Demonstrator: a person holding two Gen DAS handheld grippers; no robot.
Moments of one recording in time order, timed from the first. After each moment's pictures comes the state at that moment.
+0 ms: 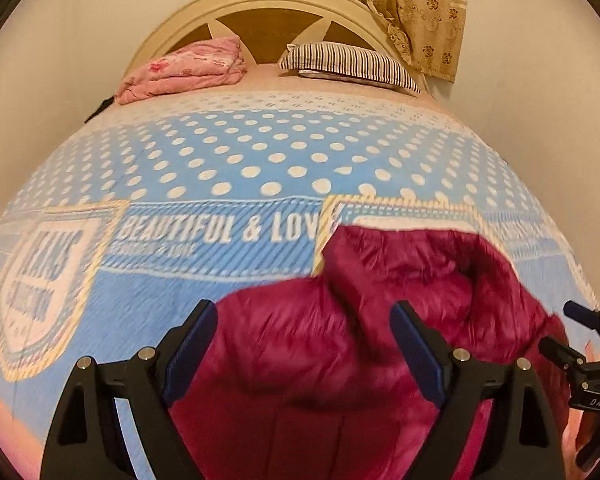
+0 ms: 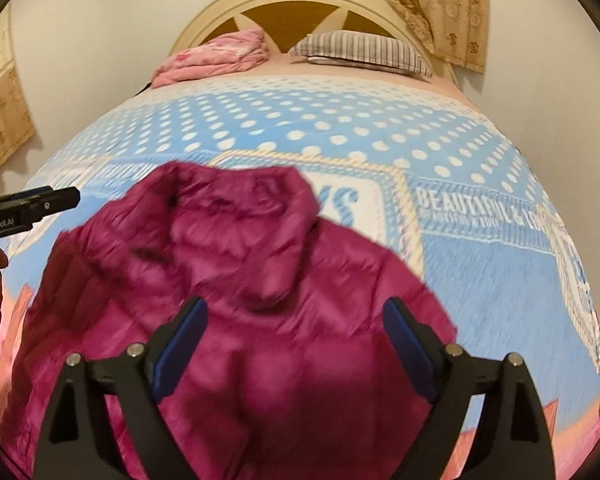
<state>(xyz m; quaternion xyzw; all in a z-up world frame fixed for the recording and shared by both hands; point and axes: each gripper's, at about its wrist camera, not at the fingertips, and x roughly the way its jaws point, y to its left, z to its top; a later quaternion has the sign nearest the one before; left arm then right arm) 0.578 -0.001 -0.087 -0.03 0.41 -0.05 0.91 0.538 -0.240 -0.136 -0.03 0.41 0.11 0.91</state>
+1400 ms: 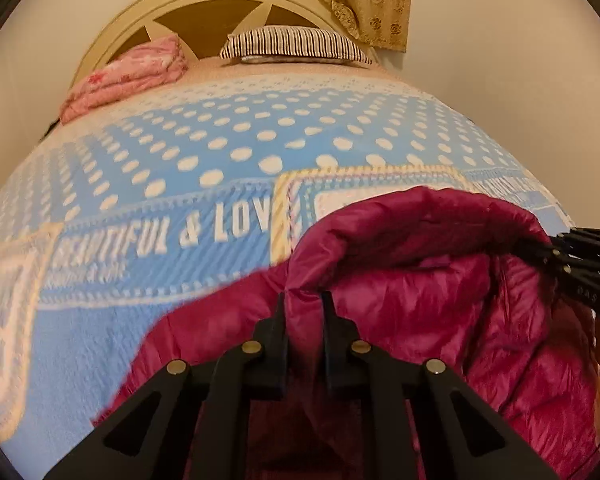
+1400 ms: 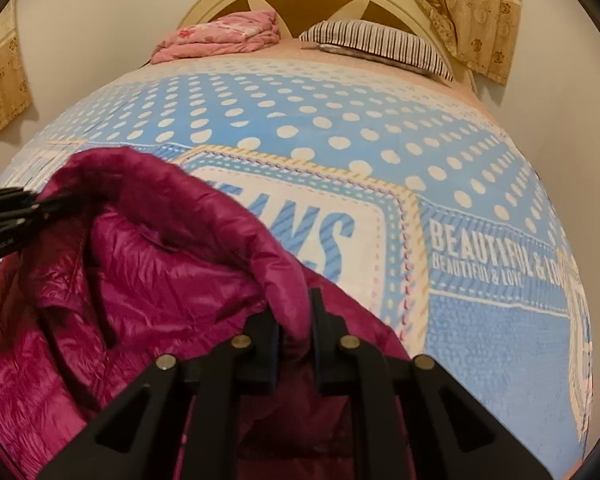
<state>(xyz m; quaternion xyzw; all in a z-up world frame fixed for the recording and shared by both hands) 0.602 -0.018 -0.139 0.02 0.41 -0.14 0.90 0.601 -0.240 -0.163 -0.09 0.42 0.13 0.89</state>
